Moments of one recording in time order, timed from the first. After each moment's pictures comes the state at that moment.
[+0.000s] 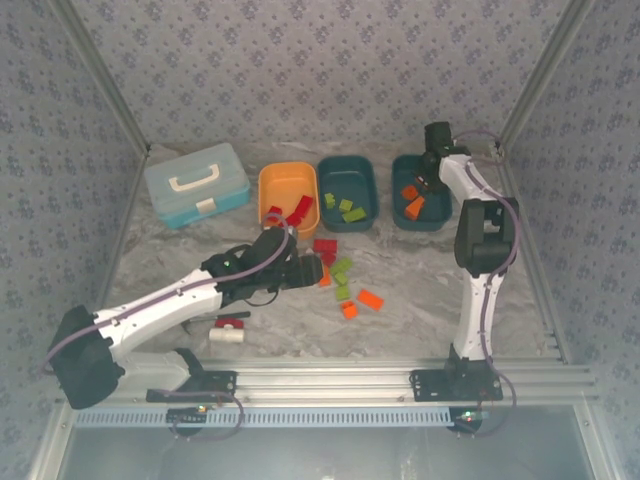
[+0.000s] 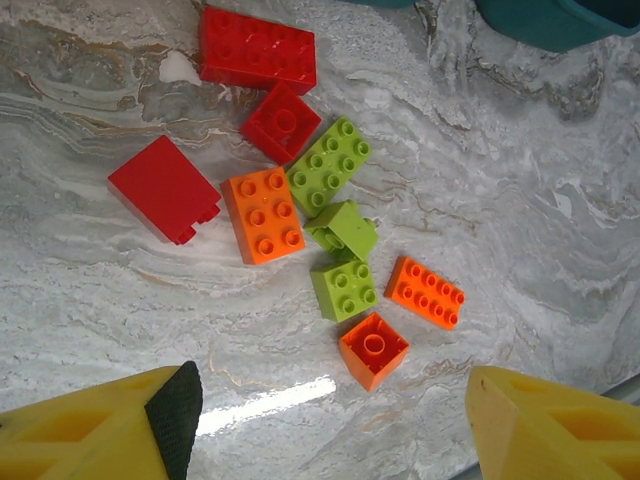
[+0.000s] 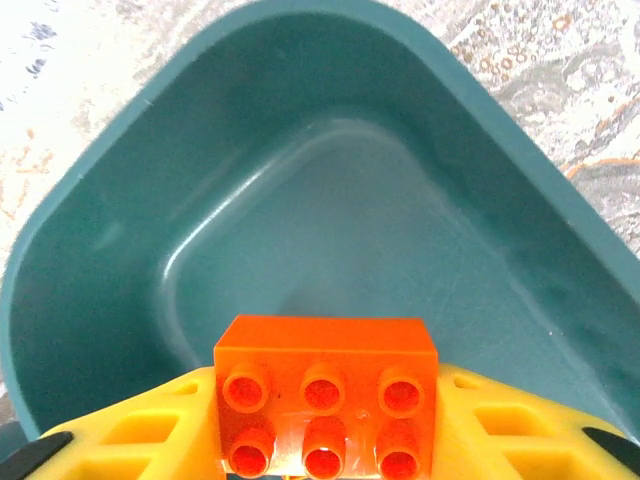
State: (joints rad) left arm -0.90 1.23 0.89 -0.49 -0.01 -0.91; right arm 0.05 2.20 1.85 -0.68 0.12 0.82
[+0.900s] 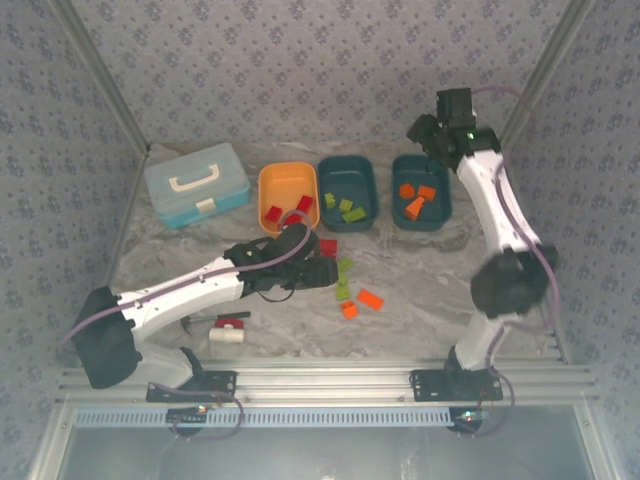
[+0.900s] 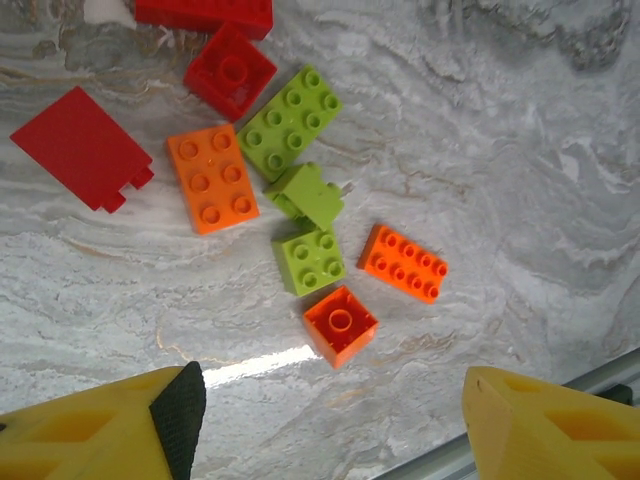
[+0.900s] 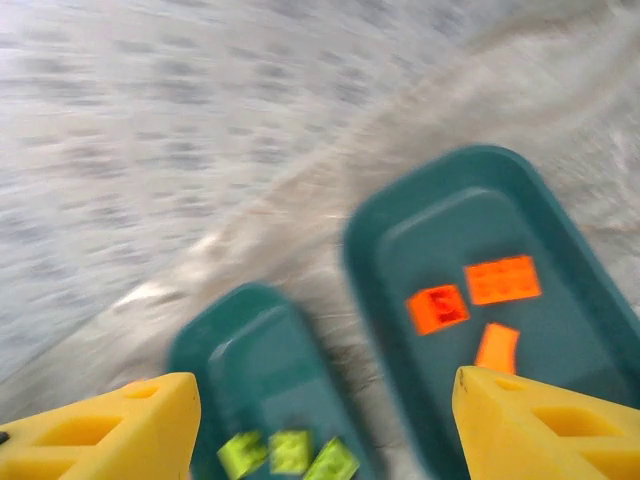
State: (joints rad) left arm -0.96 1.38 1.05 -0.59 0.01 -0.95; right arm 0.18 1.70 1.82 -0.78 0.10 0.69
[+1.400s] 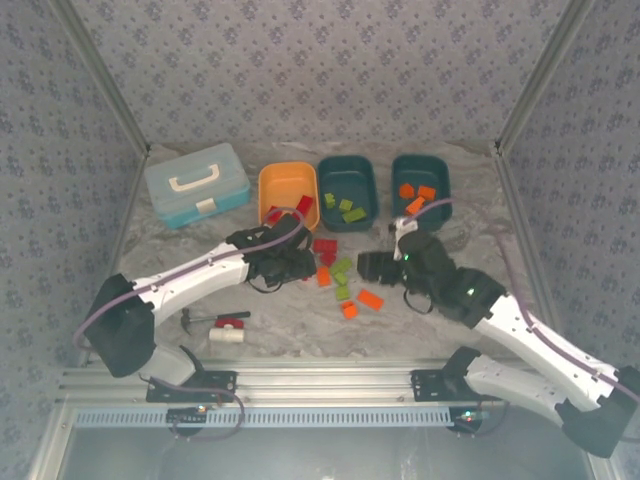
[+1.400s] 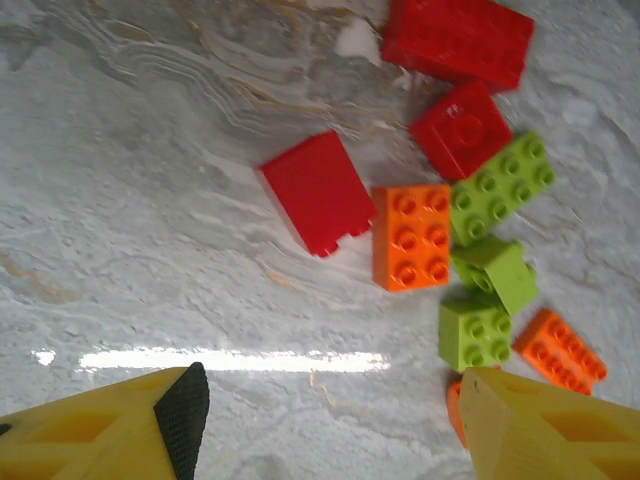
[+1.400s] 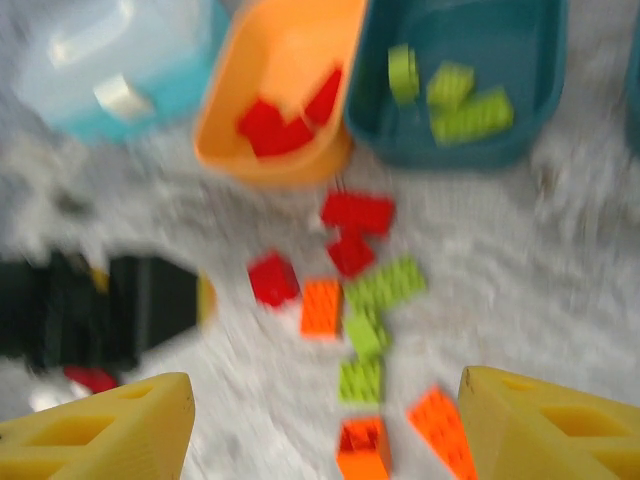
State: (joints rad) left arm -0.82 1.48 1.07 -0.73 -0.07 -1.01; right arm 0.82 0.87 0.83 -0.62 0.13 0.59
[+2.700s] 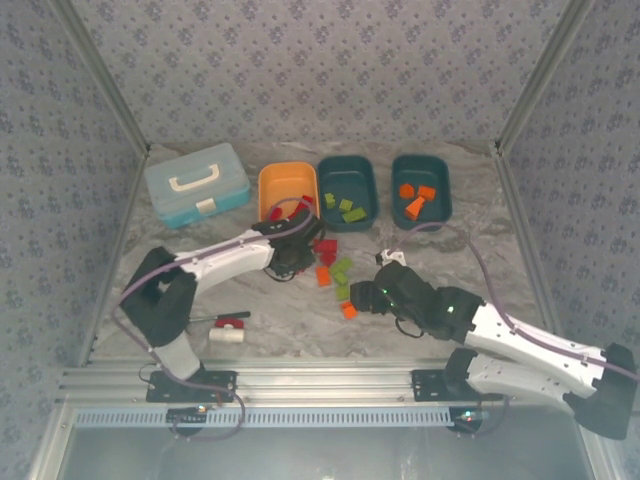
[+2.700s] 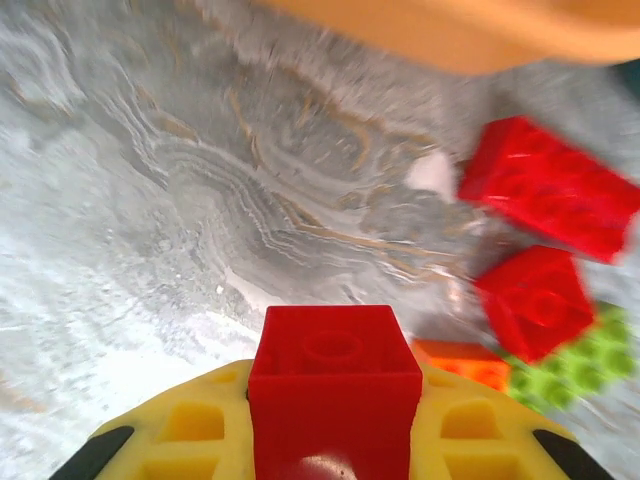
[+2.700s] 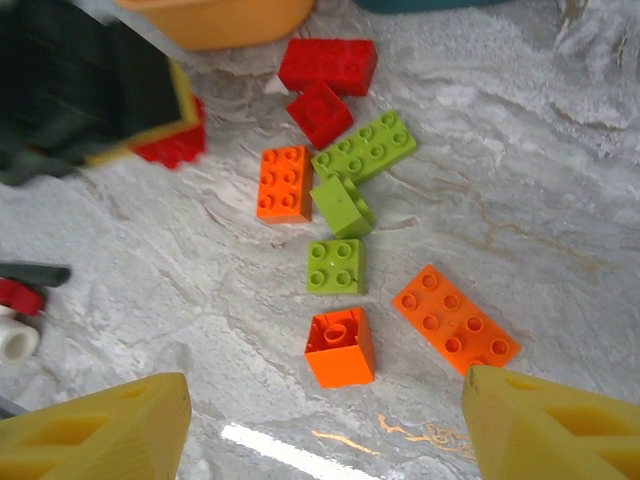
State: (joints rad) left arm -0.80 1.66 1.18 -0.71 -0.21 -1.13; right arm 1.00 0.91 0.70 -0.61 0.25 0.75
